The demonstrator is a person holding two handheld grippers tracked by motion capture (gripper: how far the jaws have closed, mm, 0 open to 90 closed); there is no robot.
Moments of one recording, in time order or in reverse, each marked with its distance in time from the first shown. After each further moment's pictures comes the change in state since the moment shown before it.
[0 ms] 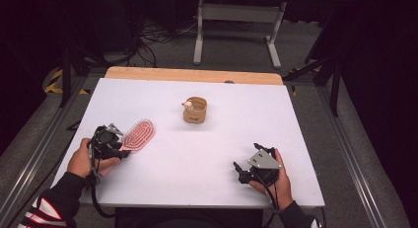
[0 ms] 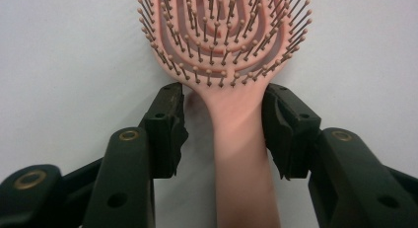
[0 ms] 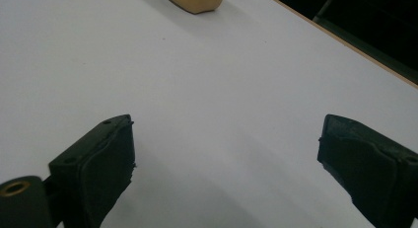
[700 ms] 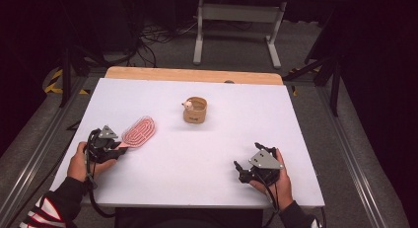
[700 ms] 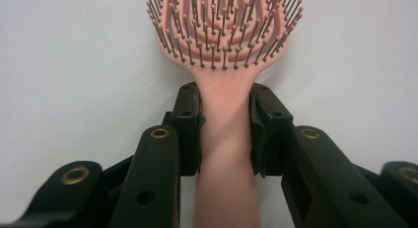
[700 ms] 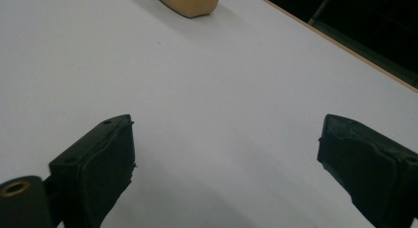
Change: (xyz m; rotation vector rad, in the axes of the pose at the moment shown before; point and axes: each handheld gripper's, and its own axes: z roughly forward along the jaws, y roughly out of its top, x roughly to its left) left arm -0.003 -0.018 0.001 -0.166 0.072 0.012; right arm -0.002 0.000 -0.001 -0.012 -0.011 0.013
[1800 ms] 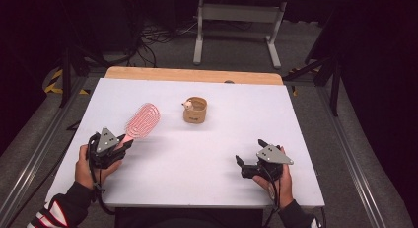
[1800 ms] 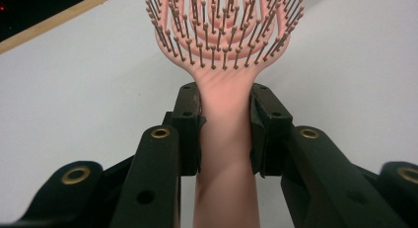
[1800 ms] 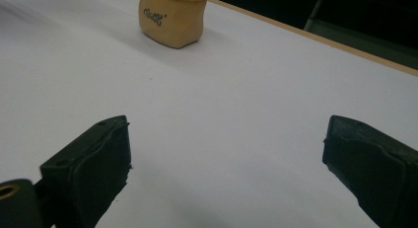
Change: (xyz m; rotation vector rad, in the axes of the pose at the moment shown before) left arm -0.038 0.004 -0.022 -0.307 0.130 0.068; right arm -0.013 0.004 -0.003 -0.071 0.017 0.170
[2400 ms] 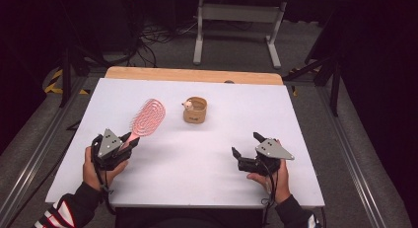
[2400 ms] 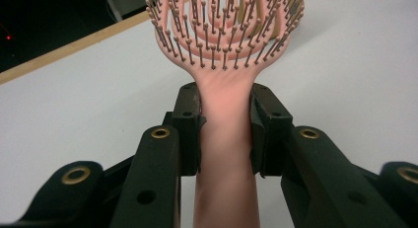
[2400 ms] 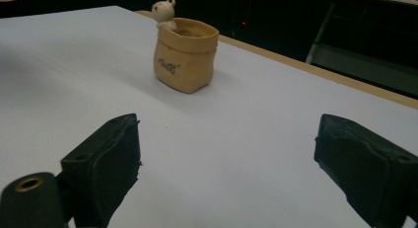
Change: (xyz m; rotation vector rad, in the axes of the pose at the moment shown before) left arm -0.017 0.009 -0.003 -0.137 -0.009 -0.026; right arm 0.004 0.027 0.000 -0.093 0.031 0.026
